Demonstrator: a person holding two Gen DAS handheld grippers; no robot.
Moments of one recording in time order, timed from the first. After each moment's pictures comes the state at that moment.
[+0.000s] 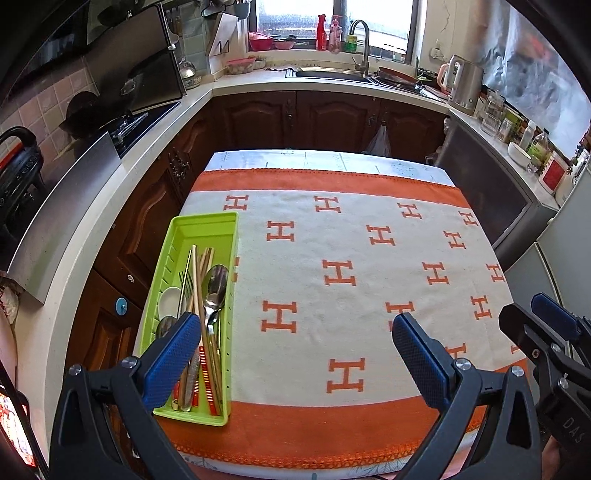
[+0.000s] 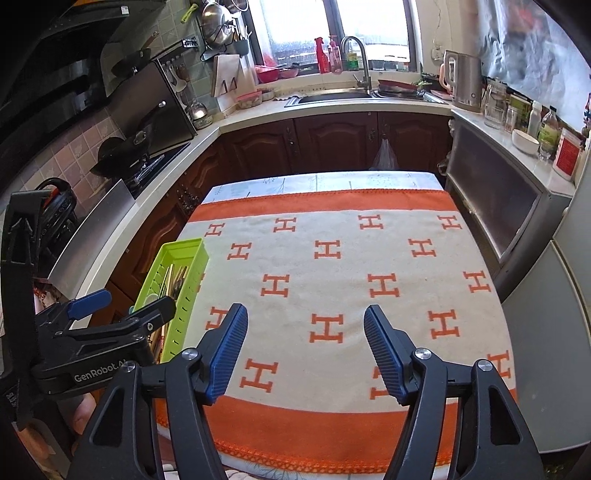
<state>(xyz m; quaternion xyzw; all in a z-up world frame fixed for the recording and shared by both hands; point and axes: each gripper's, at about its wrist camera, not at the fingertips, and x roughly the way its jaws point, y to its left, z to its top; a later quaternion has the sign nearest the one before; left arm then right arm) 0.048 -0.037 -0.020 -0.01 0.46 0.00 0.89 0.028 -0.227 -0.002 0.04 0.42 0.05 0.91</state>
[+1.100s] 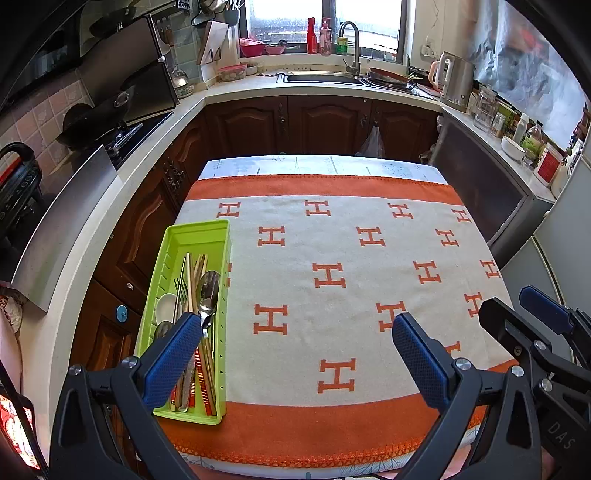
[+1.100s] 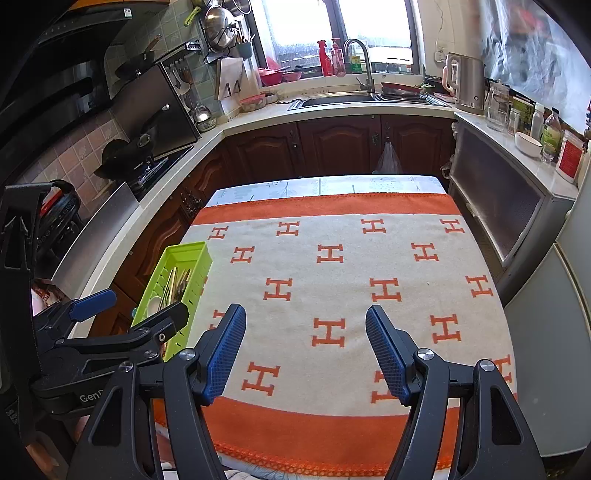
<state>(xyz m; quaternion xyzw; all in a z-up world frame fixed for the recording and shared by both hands) 0.045 -0.053 -0.014 0.01 0.45 -0.01 0.89 0.028 -0.231 0.001 0.05 0.42 0.05 0.91</state>
